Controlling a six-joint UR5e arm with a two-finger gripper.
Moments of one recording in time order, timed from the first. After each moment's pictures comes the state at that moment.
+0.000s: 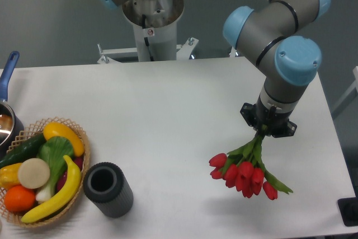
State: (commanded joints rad) arm 2.65 -2.03 -1.34 -1.31 1.55 1.15
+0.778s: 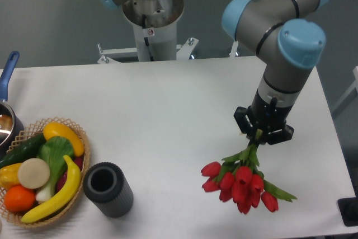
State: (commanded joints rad) arm 2.64 -1.97 -1.33 -1.04 1.09 0.91
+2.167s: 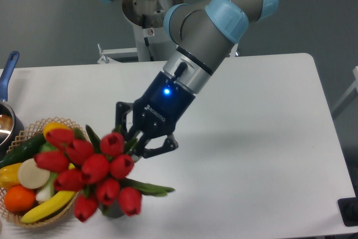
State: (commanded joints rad) arm 2.47 -1.91 -1.49 -0.60 0.43 0.71
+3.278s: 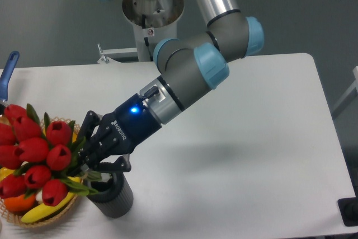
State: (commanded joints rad) arm 2.37 -2.04 -1.47 -0.60 0.34 0.93
